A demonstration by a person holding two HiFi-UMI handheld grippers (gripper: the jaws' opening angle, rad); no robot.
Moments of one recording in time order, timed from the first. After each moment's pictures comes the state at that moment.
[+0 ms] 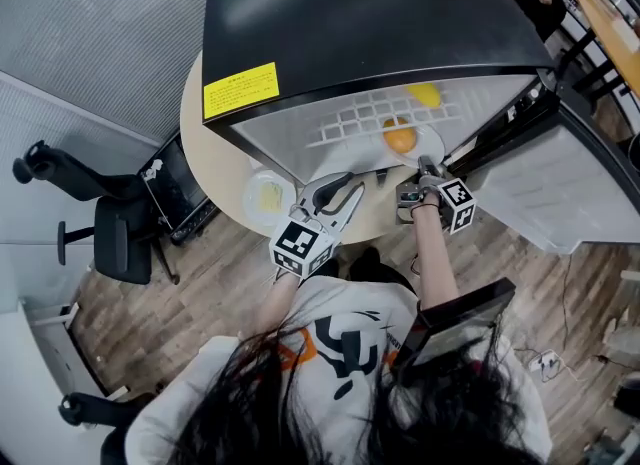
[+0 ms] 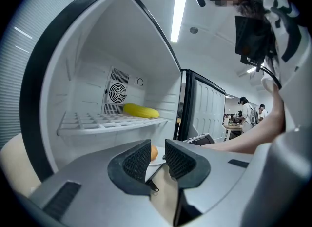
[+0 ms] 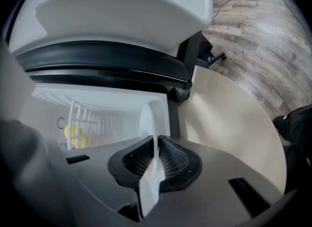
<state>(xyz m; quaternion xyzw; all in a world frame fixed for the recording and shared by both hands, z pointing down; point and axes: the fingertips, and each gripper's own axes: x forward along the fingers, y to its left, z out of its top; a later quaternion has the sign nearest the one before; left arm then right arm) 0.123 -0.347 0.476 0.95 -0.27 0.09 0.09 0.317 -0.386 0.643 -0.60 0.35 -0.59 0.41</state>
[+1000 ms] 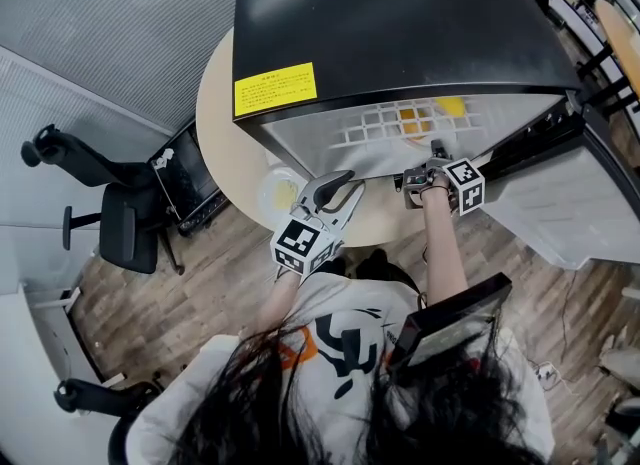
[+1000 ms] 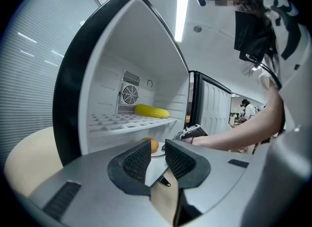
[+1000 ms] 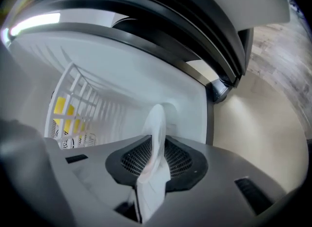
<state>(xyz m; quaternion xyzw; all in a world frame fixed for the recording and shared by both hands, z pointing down) 0.087 -0.363 0.477 0.94 -0.30 0.09 0.09 0.312 -0.443 0.629 -0.66 0.40 -0.55 0.32</state>
